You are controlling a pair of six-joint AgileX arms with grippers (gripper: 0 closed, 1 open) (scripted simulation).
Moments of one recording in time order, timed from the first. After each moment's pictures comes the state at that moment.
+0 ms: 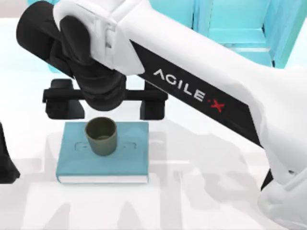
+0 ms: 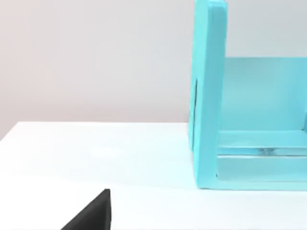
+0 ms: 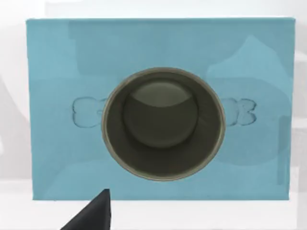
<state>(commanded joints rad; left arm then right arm) 0.00 0.00 0.00 0.00 0.00 0.00 0.99 2.45 2.60 -1.55 0.26 1.00</state>
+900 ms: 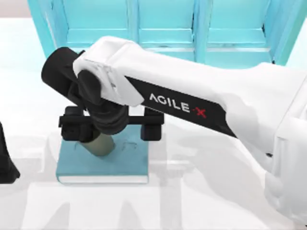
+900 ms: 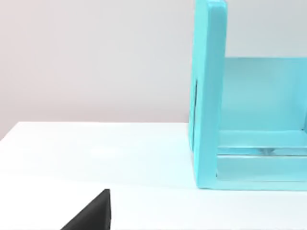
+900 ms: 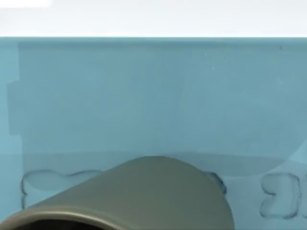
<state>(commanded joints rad) 0.00 0.00 0.00 0.00 0.00 0.00 0.95 2.43 2.18 -1.15 0.25 0.96</state>
